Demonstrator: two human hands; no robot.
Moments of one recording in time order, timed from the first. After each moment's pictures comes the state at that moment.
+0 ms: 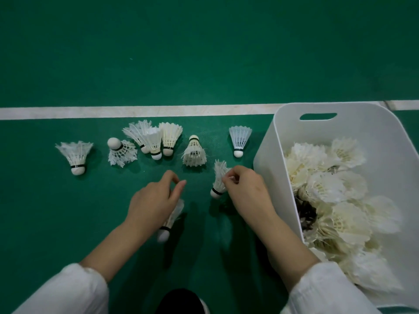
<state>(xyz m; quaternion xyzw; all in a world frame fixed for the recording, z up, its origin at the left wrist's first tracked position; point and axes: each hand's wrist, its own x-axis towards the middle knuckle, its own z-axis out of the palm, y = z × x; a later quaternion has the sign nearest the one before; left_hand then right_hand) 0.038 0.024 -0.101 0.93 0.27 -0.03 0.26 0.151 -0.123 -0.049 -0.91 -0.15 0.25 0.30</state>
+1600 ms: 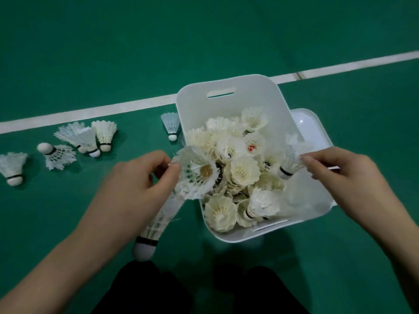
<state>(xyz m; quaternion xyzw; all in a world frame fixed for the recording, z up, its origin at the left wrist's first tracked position) 0.050 -0.129 0.080 0.88 0.20 0.01 0.42 0.168 -0.385 0.084 -0.94 -0.04 0.13 0.31</state>
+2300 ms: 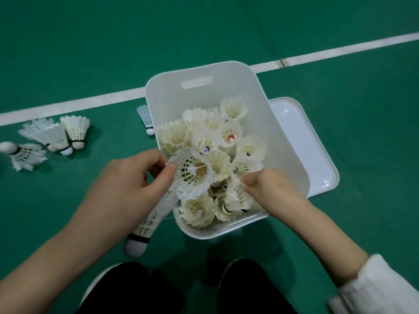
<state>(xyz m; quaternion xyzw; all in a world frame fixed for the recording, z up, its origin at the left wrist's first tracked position) 0.068 -0.158 0.064 0.91 0.16 -0.02 0.39 0.167 -0.367 0.017 -0.94 -0.12 0.31 0.10</state>
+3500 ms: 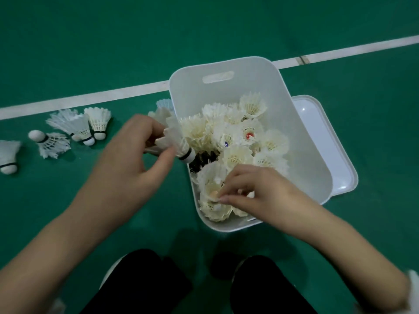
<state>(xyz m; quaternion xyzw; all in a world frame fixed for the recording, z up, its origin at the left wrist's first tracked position) 0.063 -0.131 0.065 0.91 0.12 0.10 0.38 0.140 -0.331 0.051 -0.84 -0.34 0.30 0.29</state>
